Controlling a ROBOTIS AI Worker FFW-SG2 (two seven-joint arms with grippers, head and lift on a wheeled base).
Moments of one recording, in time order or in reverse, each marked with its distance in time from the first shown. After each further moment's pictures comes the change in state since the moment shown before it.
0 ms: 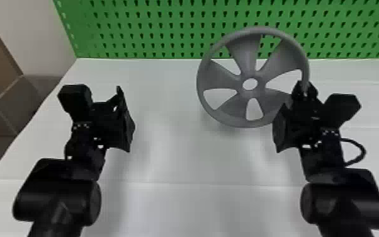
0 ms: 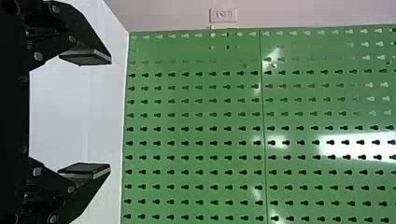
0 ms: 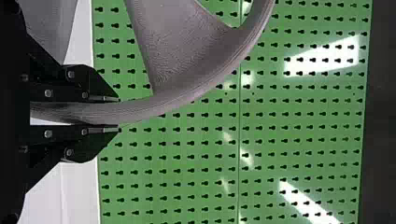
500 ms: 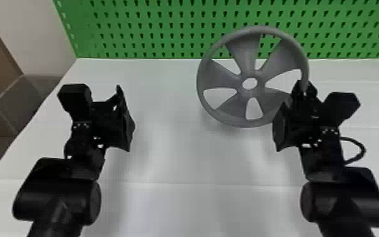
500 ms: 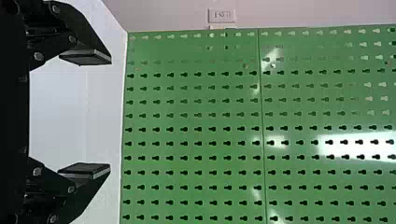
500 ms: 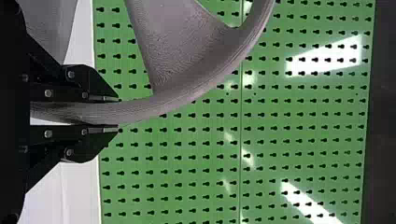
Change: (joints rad) left arm -0.002 0.000 0.001 0.000 -0.004 -0.001 0.000; right arm -0.006 0.000 0.000 -0.001 0.001 0.013 0.000
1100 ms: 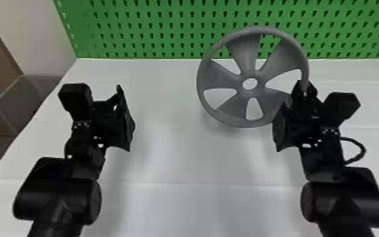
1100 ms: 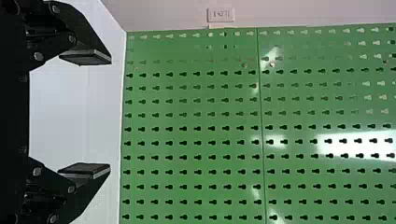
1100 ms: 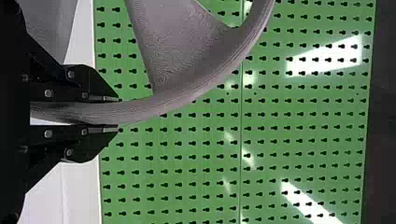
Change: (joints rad) left arm -0.002 0.000 -0.002 0.000 -0.003 0.000 0.000; right arm 0.000 0.000 -0.002 0.000 0.001 0.000 0.000
